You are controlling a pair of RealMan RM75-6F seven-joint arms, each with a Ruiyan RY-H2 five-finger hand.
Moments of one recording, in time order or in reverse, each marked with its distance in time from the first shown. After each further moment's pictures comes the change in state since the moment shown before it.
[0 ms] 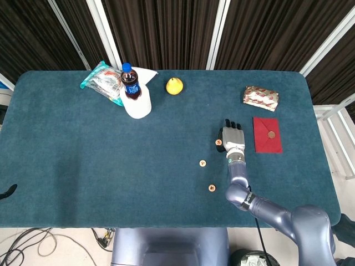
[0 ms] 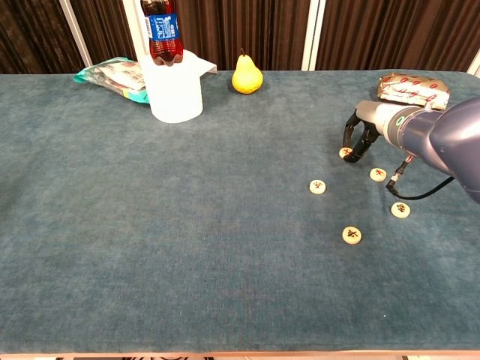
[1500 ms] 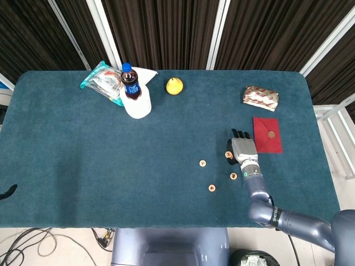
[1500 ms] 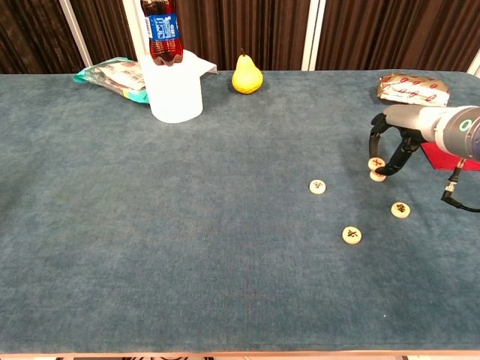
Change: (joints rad) left arm 0.004 0.004 0.000 -0.011 0.005 0.008 -0.005; right arm -0.127 0.269 -0.135 -0.422 -0.102 0.073 0.034
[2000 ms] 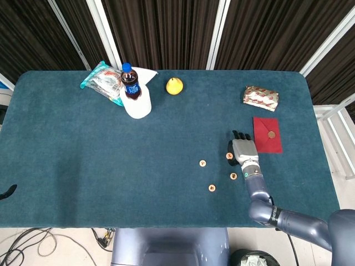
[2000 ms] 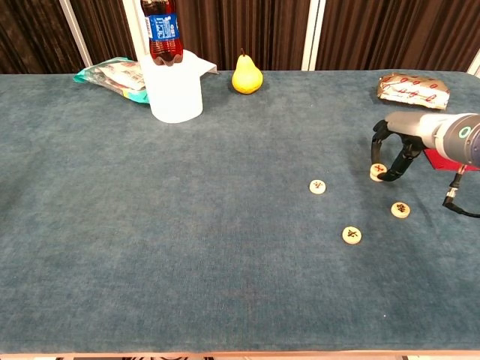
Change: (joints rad) left arm 0.001 0.001 -0.002 -0.003 -0.005 0.000 0.004; right arm 0.007 -0.015 -0.018 0.039 0.008 -0.019 0.019
